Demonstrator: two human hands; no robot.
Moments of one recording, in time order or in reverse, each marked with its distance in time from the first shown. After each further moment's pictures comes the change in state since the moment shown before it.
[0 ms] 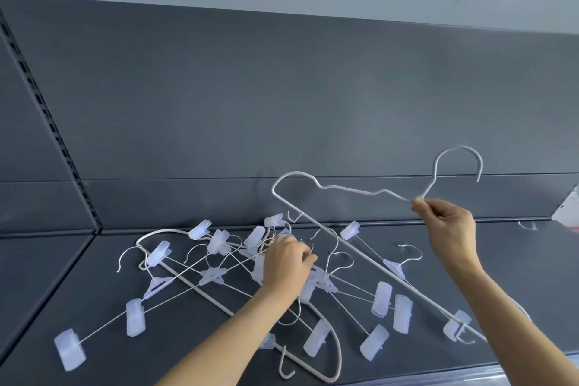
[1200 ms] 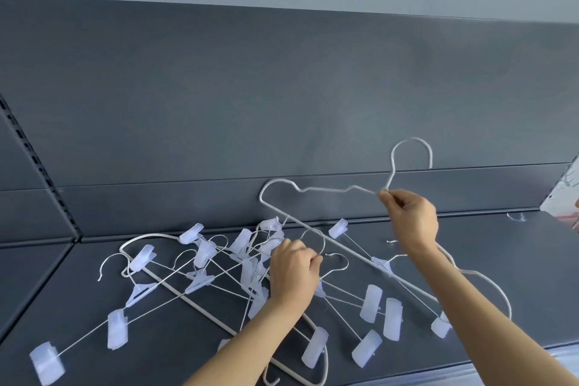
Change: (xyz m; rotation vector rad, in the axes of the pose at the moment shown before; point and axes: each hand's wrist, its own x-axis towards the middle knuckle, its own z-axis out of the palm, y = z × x) left_hand -0.005 0.025 0.031 -0.044 0.106 0.038; right_hand 0.013 -0.002 0.027 -0.218 0.016 0.041
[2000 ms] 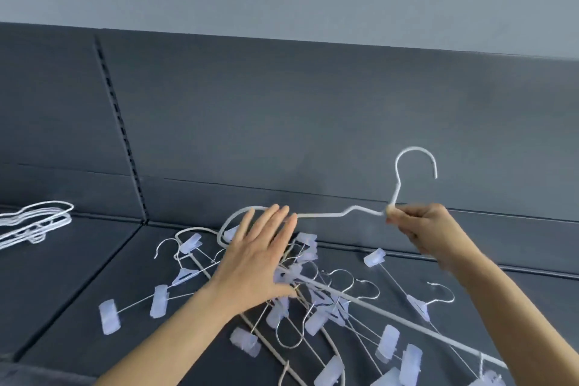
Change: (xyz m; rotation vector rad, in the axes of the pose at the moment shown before) left_hand -0.007 -0.028 -0.134 0.716 -0.063 0.293; right_hand 0.009 -0.049 -0.023 0.304 -0.644 -0.053
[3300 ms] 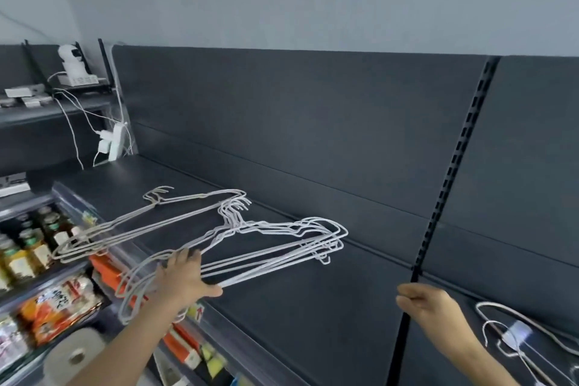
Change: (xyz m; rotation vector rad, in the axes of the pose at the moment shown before) left_hand -0.369 -0.515 0.002 -0.055 -0.581 -1.207; right_hand -0.011 -0.131 0.518 -0.278 -0.388 -0.129
